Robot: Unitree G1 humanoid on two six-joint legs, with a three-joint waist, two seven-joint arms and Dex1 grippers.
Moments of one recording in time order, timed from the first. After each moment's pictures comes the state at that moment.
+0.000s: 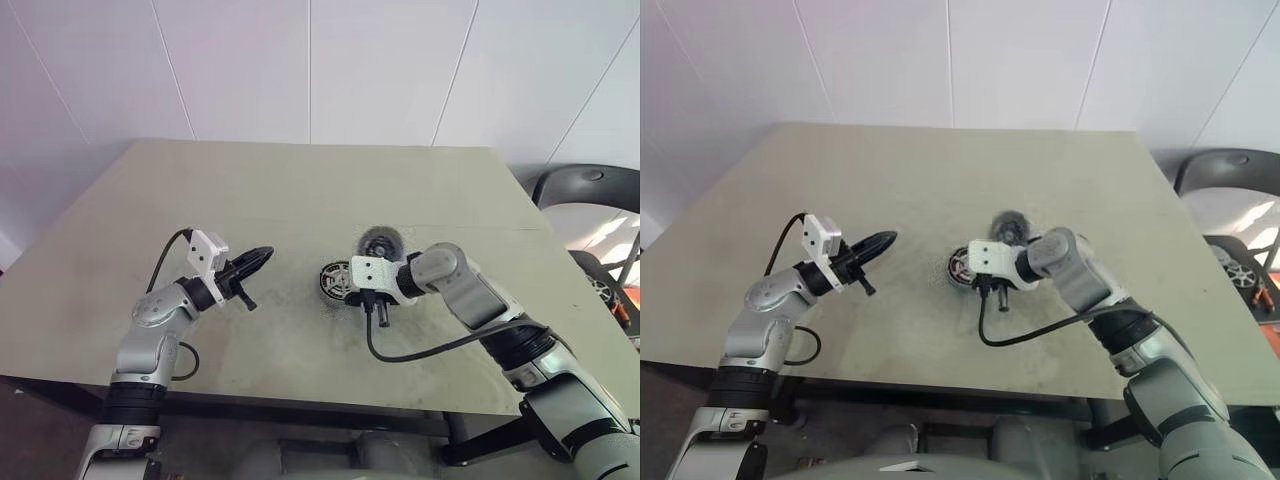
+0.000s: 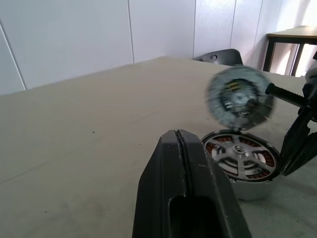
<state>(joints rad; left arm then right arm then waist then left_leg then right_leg) -0.26 0.39 0.06 0.09 -0.38 0.10 -0.85 -0.65 -0.58 0.50 0.12 -0.11 0.37 1.17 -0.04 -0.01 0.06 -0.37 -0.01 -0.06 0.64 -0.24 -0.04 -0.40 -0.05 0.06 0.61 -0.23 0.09</state>
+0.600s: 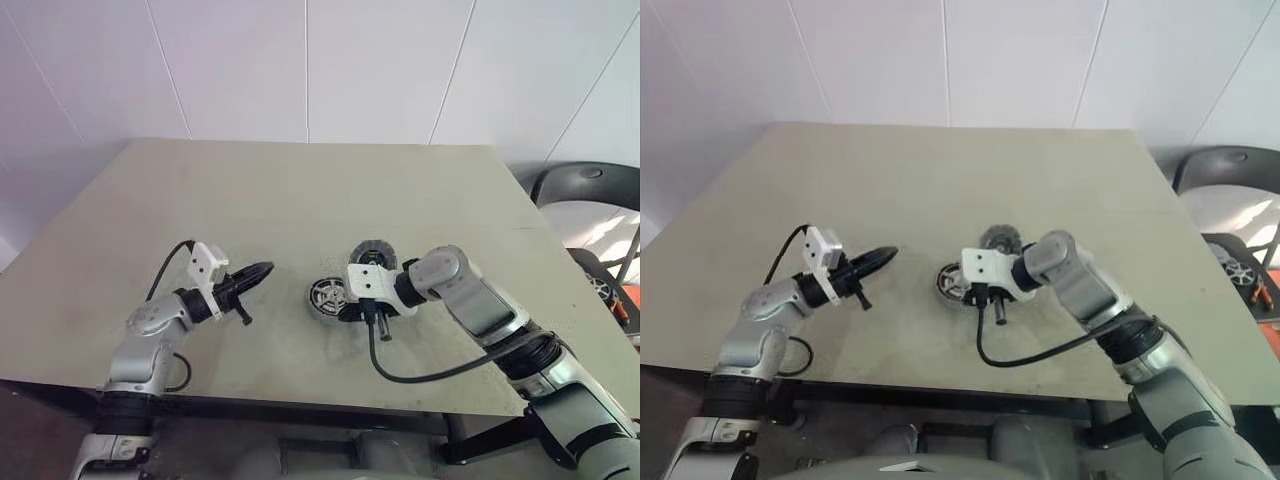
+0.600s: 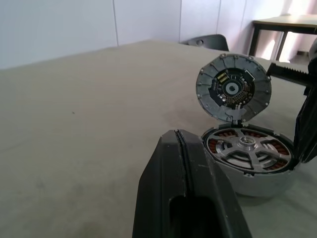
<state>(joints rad) -0.20 0.44 0.05 0.05 -0.40 0.15 -0.92 -0.61 -0.60 0.50 -0.08 -0.02 0.52 1.28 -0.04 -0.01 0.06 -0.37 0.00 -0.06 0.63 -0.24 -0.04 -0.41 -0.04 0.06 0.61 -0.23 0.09</state>
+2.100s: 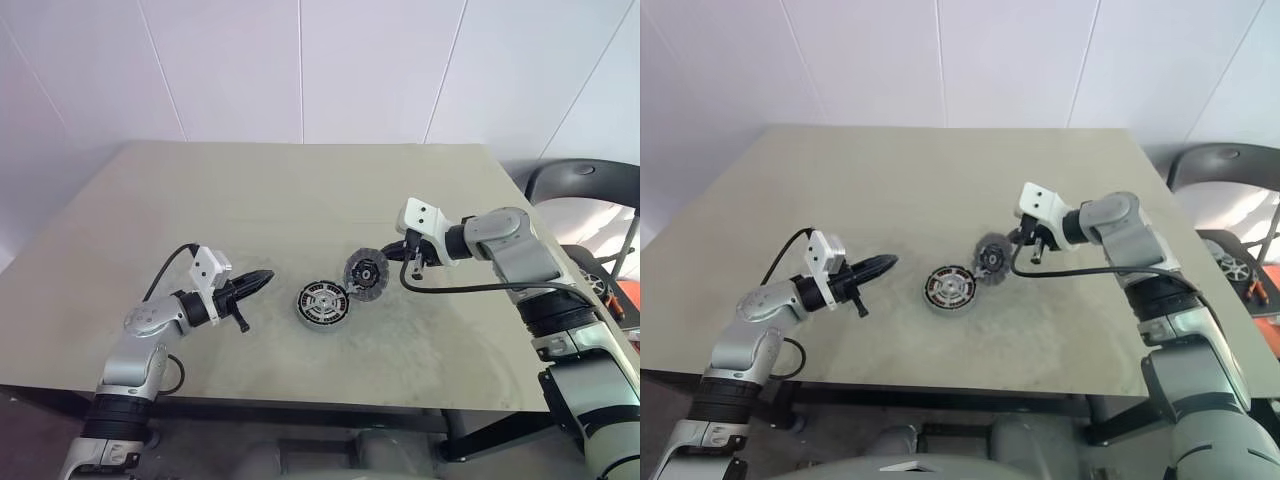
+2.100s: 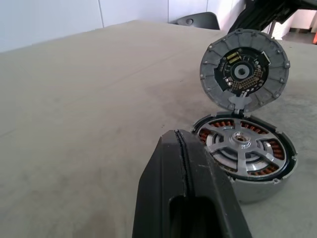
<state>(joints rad) -0.19 0.48 0.02 0.04 -0.37 0.16 -0.90 -0.75 -0.67 0.28 0.28 0.03 0.42 1.18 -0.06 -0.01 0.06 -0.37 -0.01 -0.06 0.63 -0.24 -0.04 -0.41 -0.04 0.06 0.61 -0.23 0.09</state>
